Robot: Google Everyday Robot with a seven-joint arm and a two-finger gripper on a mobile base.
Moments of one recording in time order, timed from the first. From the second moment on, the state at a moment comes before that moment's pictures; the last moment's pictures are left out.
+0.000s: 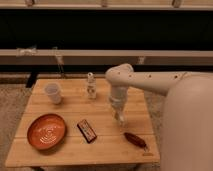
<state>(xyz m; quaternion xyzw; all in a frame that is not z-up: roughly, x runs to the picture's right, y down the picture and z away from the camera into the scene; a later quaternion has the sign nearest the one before) 0.067 0.126 0.772 -0.39 0.15 0.40 0.81</state>
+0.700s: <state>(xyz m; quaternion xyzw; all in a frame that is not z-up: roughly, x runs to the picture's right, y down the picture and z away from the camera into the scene) 0.050 0.009 0.715 -0.29 -0.13 0.37 0.87</state>
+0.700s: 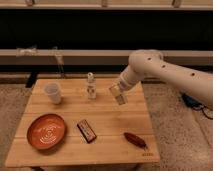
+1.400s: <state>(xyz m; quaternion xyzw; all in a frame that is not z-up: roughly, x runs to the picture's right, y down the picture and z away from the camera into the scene) 0.044 -0.019 0.695 -0.25 -0.23 0.35 0.87</state>
